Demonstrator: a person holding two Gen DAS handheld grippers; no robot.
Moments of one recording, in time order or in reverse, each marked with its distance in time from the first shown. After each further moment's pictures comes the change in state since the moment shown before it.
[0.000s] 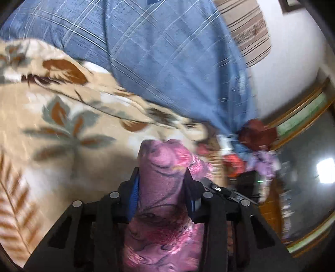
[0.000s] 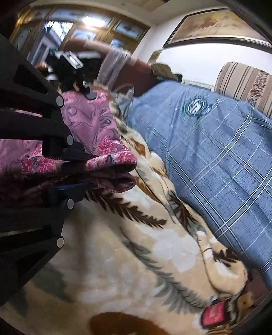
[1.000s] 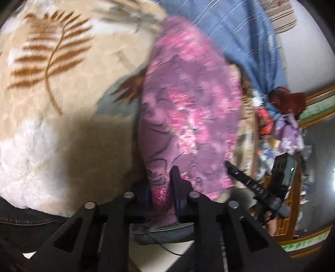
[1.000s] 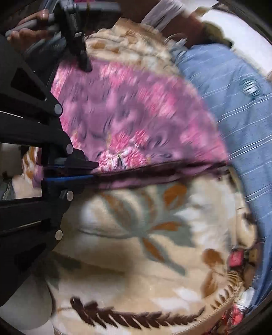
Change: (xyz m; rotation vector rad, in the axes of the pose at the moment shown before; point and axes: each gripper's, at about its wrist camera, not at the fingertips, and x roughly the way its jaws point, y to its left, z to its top) left arm -0.038 0.033 -0.179 -0.121 0.220 0.170; right arm -0.019 0.026 -0.164 -0.102 0.129 -0.456
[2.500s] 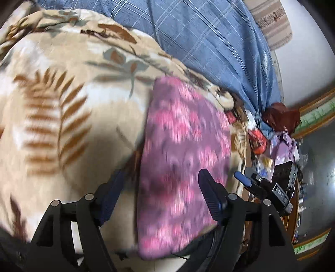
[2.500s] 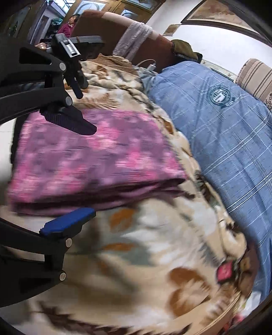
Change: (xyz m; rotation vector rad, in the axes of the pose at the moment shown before) left arm -0.040 -0.015 0.088 0.032 -0.112 -0.033; right arm -0.042 -0.009 0.074 0.087 -0.097 0.234
